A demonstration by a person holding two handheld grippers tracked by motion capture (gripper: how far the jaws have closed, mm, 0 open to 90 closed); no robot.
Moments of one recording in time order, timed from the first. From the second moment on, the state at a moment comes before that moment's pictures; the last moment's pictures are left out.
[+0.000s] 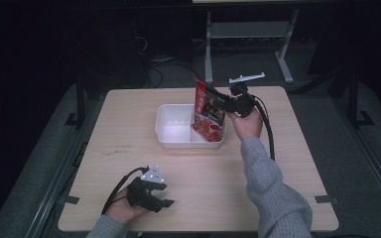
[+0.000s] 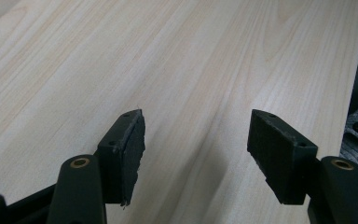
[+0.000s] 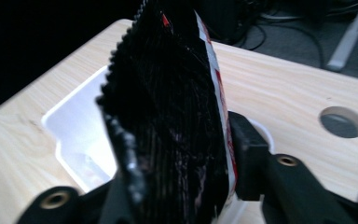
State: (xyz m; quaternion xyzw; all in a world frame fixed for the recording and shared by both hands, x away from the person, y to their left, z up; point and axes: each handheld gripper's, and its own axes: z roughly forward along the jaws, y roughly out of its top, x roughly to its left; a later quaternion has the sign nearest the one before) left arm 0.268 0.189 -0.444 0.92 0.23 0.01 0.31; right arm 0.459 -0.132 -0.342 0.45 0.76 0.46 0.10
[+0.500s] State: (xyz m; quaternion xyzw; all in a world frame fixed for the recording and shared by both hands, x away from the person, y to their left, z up) left arm 0.268 0.190 -0.444 0.92 0.23 0.01 0.32; right arm 0.451 -0.147 -0.343 0.45 0.76 0.47 0.05
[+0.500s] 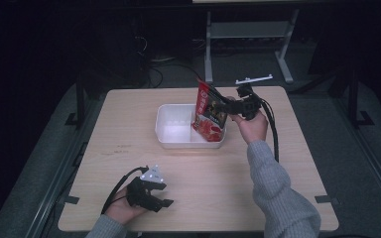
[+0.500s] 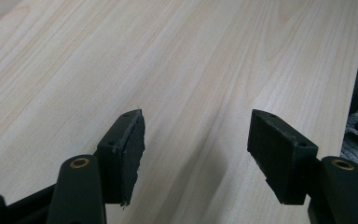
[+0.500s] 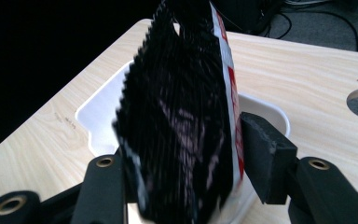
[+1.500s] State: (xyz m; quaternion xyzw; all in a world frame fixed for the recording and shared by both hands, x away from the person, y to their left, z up) left arm 0.269 0.191 -0.444 0.92 0.23 0.02 0.31; right arm 0.410 -0.179 -0.347 0.42 0.78 0.47 0.01
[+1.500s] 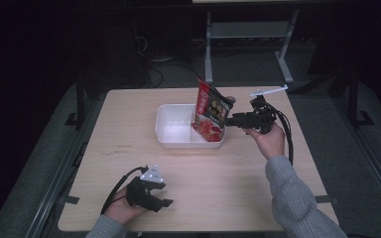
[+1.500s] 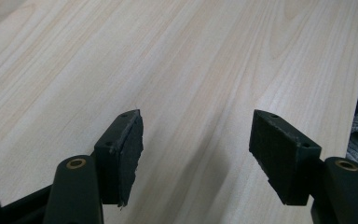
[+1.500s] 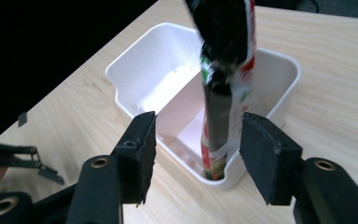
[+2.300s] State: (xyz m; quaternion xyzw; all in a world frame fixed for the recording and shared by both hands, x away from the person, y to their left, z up) left arm 0.268 0.188 -0.445 0.92 0.23 0.01 0.31; right arm 0.369 -0.195 -0.361 0.39 0.79 0.47 0.00
